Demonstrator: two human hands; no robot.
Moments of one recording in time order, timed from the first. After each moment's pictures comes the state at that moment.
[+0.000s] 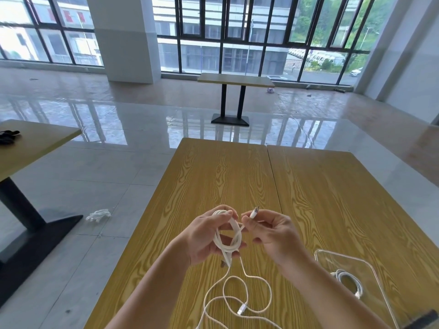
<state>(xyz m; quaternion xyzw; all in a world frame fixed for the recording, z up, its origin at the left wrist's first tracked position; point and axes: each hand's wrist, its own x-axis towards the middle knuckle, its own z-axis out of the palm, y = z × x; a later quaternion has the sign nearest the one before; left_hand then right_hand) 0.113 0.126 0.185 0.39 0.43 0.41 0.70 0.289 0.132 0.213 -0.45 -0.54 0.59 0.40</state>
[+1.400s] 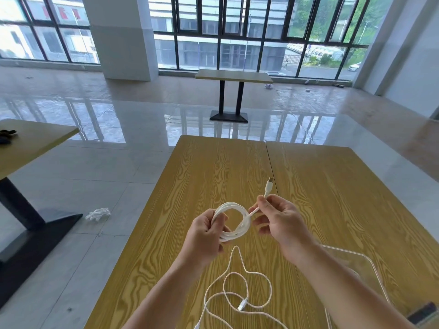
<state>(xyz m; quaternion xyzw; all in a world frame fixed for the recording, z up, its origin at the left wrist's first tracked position) 0.134 0.112 0.166 0.43 0.60 0.49 0.46 0.297 0.157 0.207 -0.51 -0.52 0.55 0.40</state>
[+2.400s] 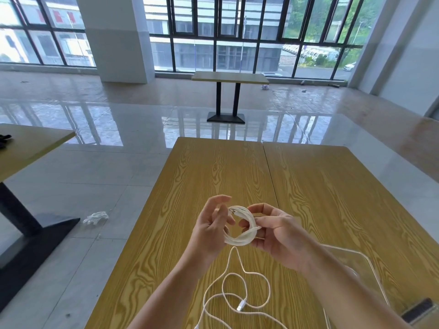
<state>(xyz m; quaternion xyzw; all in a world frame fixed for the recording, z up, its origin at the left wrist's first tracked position) 0.146 0.118 0.173 0.44 0.53 0.56 0.46 0.310 0.151 0.209 -0.38 -0.37 0.78 0.33</state>
